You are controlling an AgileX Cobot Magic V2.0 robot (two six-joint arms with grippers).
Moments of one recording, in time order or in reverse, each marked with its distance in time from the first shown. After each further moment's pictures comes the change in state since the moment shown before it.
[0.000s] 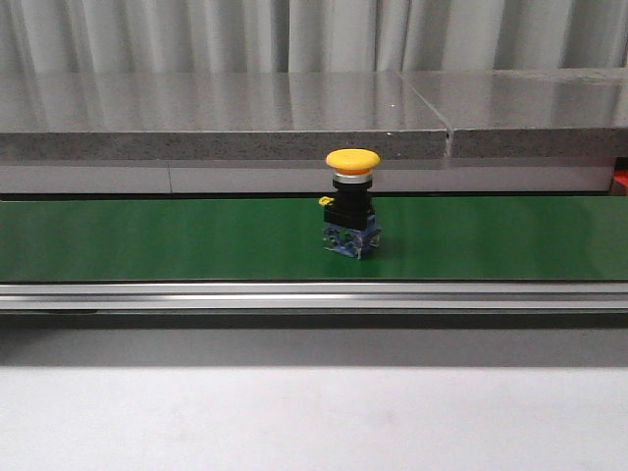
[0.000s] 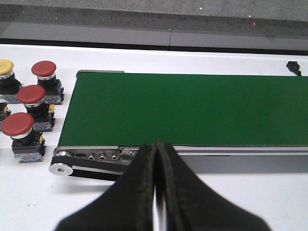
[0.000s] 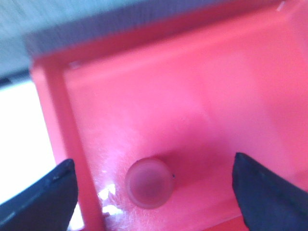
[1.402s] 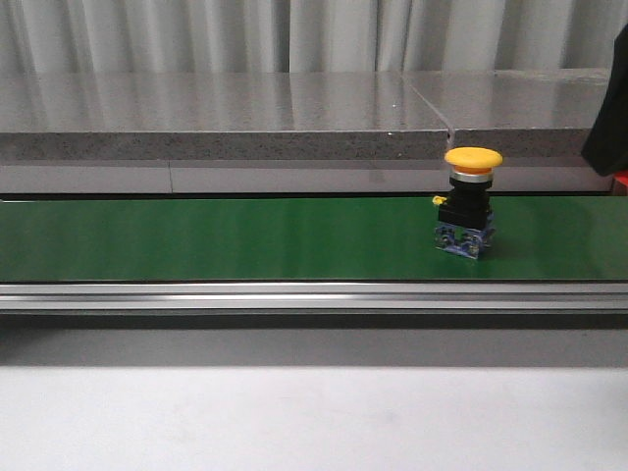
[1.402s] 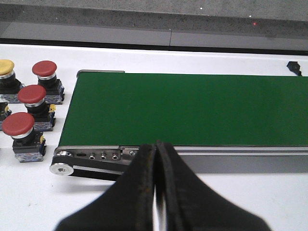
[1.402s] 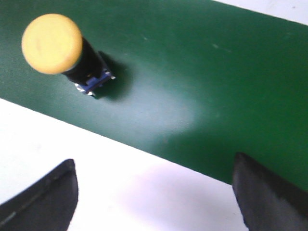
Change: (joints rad) left arm 0.000 0.000 0.000 0.000 0.000 0.000; right arm 0.504 -0.557 0.597 0.275 0.179 -0.297
